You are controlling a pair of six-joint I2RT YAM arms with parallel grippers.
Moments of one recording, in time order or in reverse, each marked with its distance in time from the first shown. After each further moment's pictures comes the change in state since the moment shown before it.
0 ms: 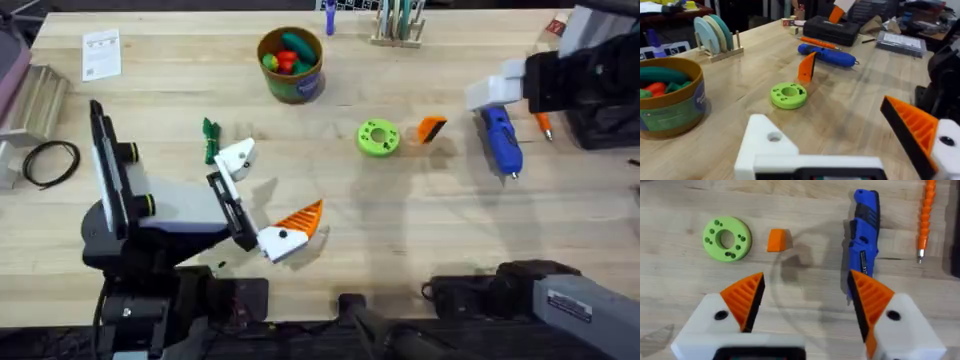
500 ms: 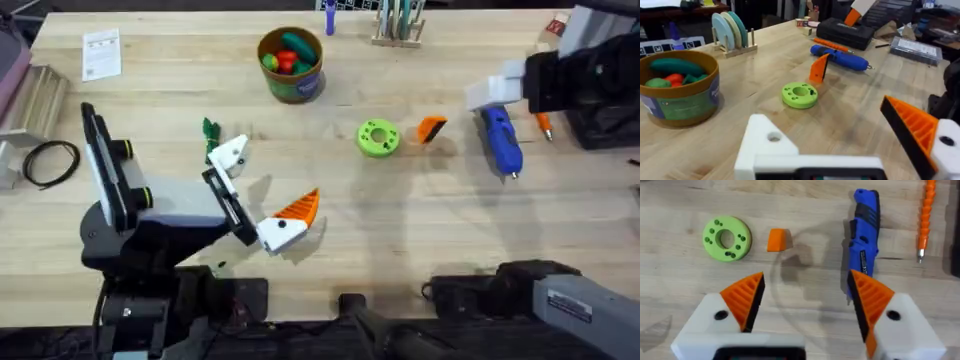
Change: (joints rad) left arm 0.000 0.000 0.000 0.013 -0.074 -0.043; right arm 0.000 0.000 0.000 0.000 0.000 0.000
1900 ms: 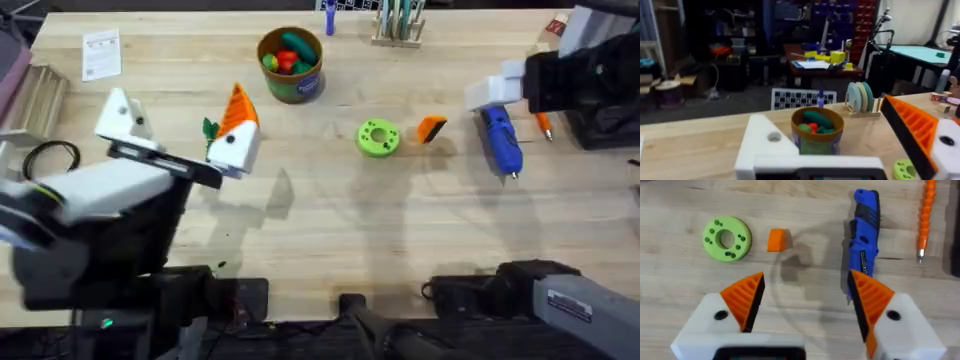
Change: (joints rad) left arm 0.000 0.039 0.119 0.227 -0.697 -0.069; right arm 0.000 0.000 0.000 0.000 0.000 0.000
